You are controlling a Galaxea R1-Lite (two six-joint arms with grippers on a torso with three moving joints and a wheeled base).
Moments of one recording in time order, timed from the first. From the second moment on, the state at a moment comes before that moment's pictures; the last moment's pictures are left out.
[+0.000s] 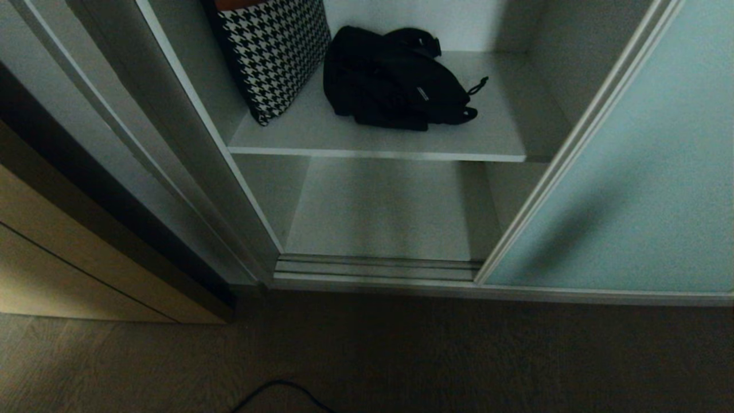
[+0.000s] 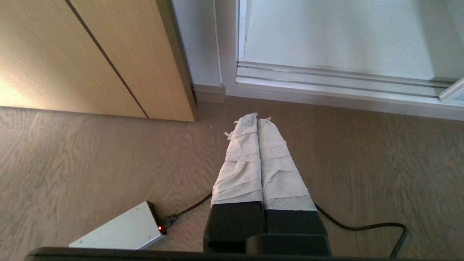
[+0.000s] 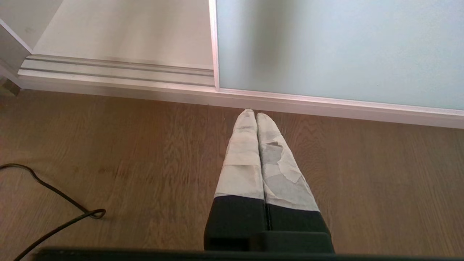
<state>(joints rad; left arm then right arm) 0.02 0.00 0.00 -0.01 -0.01 -0.02 0.00 0.00 0.00 0.01 0.00 0.01</state>
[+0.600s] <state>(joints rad) 0.02 0.00 0.00 -0.01 -0.01 -0.02 0.00 0.00 0.00 0.01 0.00 0.01</state>
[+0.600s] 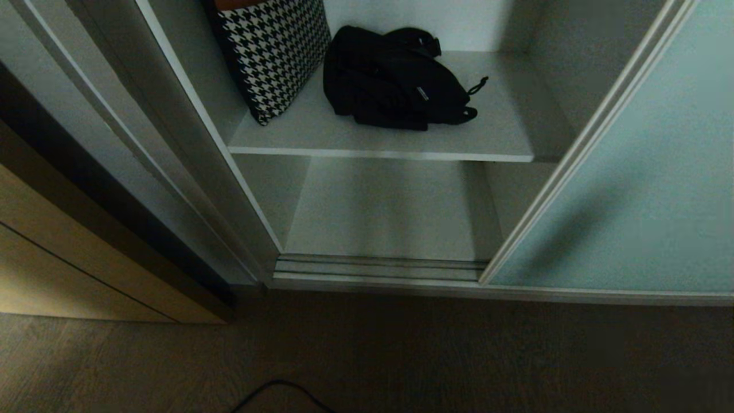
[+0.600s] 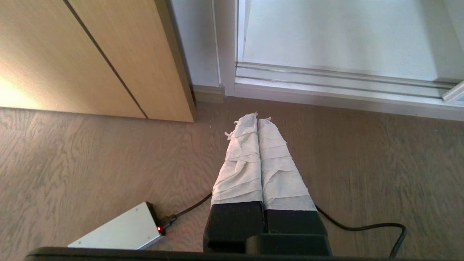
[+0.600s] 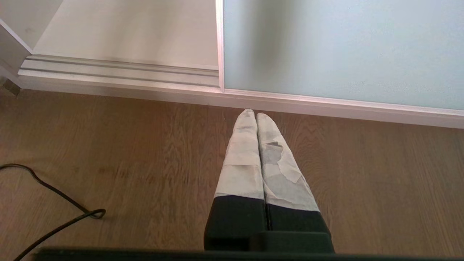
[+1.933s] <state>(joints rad) 0.02 0.00 0.00 -0.01 -0.01 -0.03 0.00 0.00 0.00 0.01 0.00 0.01</state>
